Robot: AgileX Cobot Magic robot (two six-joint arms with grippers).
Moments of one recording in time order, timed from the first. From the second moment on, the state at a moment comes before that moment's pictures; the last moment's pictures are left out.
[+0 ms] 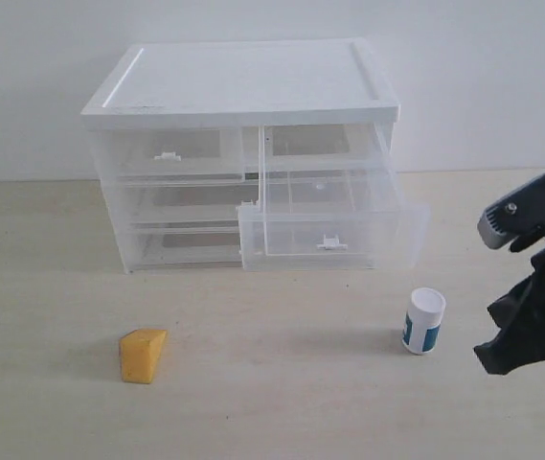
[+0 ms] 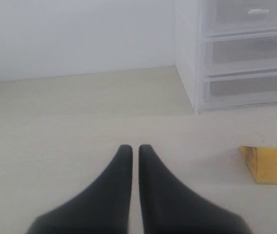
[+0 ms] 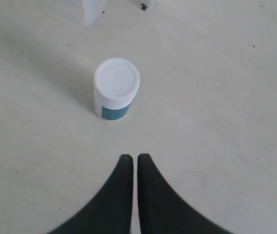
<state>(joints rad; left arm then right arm) -0.01 0.00 0.00 0.05 0.29 0.04 0.25 1.27 -0.55 0.37 0.22 -0.70</state>
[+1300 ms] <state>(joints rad) -0.01 0.00 0.00 0.05 0.29 0.04 0.54 1.33 -0.16 0.21 -0.69 -0.09</state>
